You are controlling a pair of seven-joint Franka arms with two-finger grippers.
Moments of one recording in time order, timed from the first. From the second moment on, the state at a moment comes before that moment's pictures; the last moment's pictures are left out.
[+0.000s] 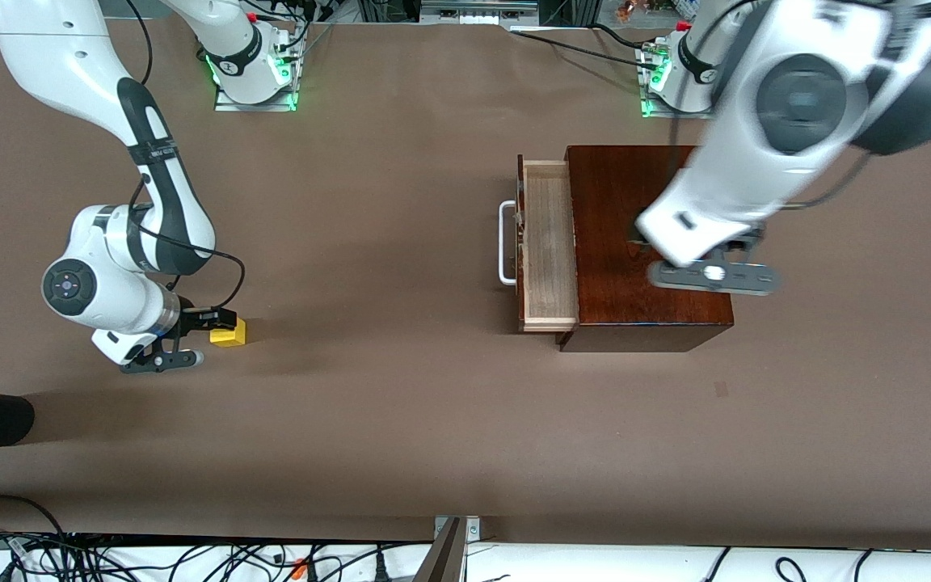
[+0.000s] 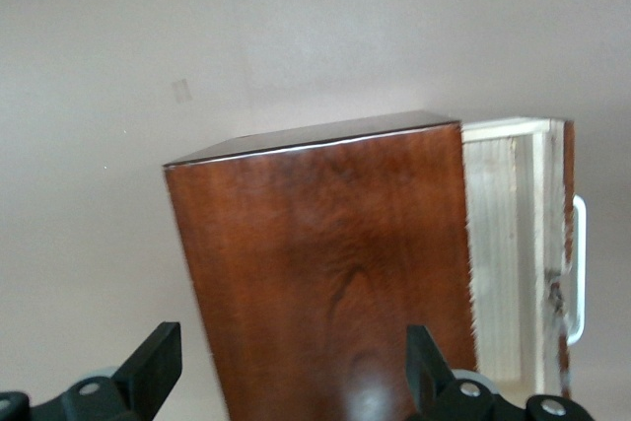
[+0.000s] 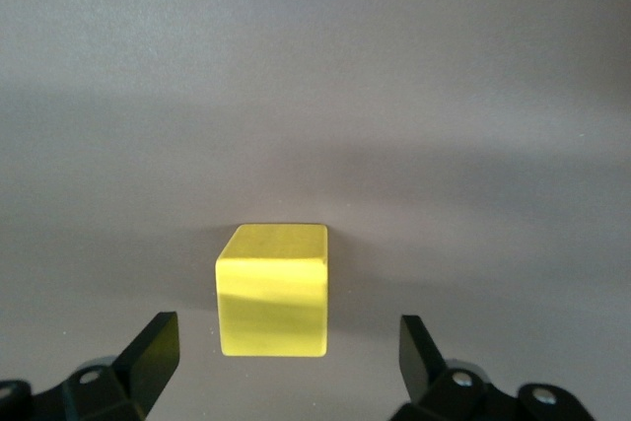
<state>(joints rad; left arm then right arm) -0.33 0.39 -0.01 -1.16 0.03 1.40 -0.19 0.15 0.56 -0.10 -1.77 0.06 2.24 -0.12</state>
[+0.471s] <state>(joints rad) -0.15 0.08 0.00 -1.55 -0.01 1.61 0.01 0.16 0.60 -0.10 -1.77 0.08 2.28 -0.11</state>
